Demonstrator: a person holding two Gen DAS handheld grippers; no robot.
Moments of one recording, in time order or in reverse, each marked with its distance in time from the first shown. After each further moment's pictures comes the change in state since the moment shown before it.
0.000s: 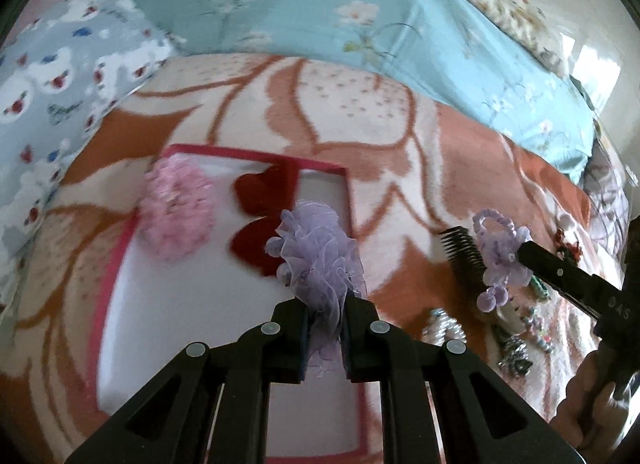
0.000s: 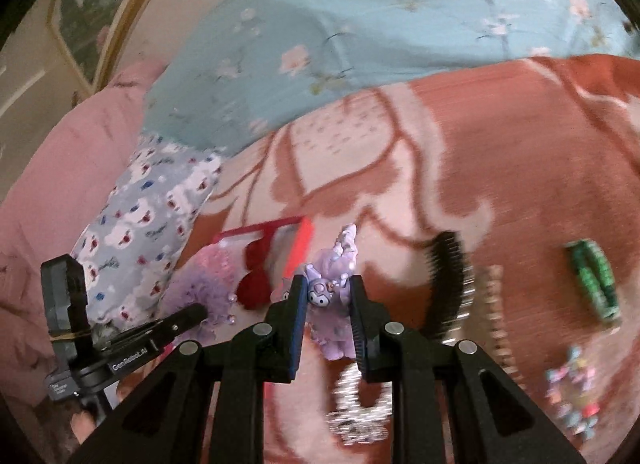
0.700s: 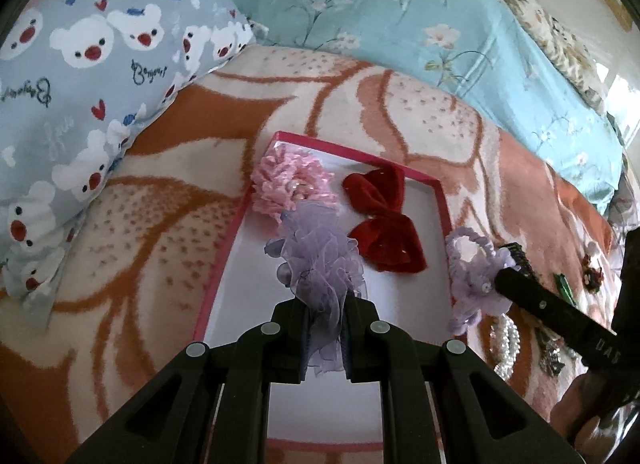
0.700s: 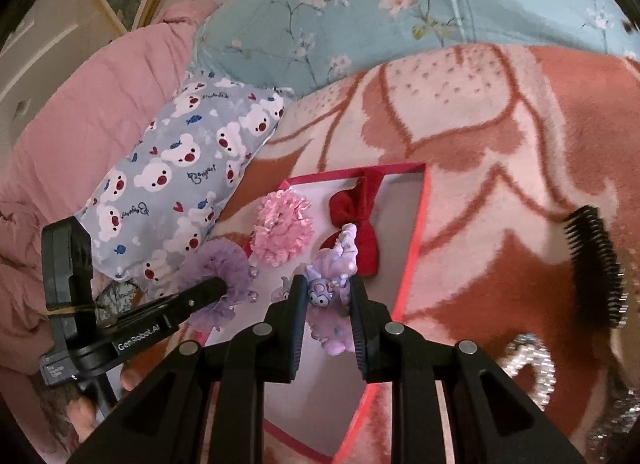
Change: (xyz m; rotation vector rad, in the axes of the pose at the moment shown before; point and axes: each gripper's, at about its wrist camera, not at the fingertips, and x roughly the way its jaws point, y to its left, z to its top) left arm -0.015 0.076 -0.003 -0.112 -0.004 0.073; right arm 0.075 0.091 -0.033 -0.106 0.114 0.110
